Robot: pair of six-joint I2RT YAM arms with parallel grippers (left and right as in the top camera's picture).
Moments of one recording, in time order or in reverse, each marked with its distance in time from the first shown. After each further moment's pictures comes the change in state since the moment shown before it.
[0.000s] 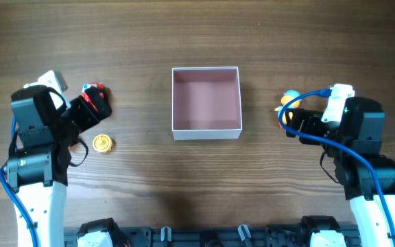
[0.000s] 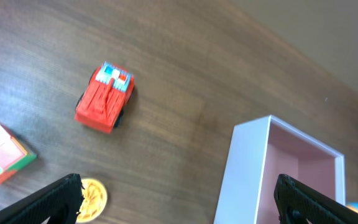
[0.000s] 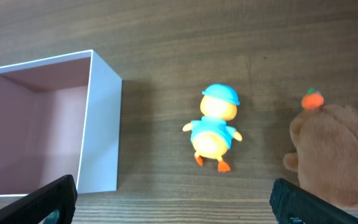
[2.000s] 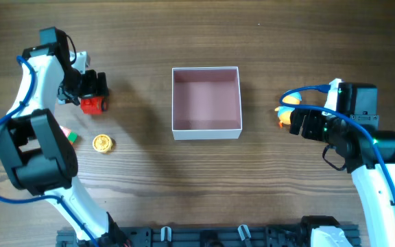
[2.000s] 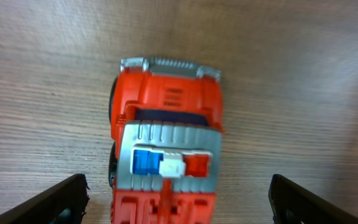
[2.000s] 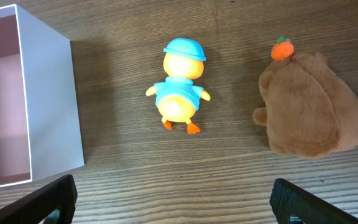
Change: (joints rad) left arm 0.033 1.009 0.580 -0.269 -0.104 0.454; right arm 0.000 0.184 0.142 -0.197 0.108 0.021
